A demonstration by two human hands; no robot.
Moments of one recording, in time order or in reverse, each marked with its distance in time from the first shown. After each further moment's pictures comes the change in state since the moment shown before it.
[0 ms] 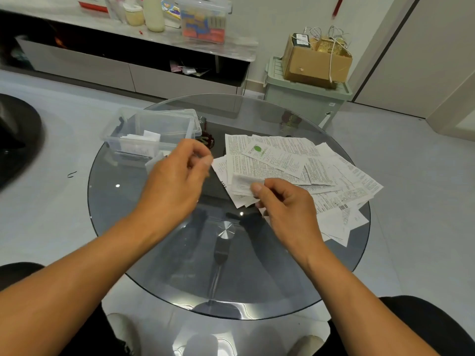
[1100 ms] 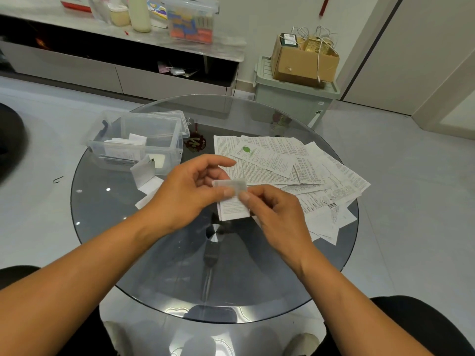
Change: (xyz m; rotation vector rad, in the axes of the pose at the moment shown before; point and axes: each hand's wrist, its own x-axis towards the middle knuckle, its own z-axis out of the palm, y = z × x) left_hand 0.005 0.006 0.022 -0.436 -0.364 -0.027; right_hand -0.003 0.010 -0.003 0.099 -0.071 -0.010
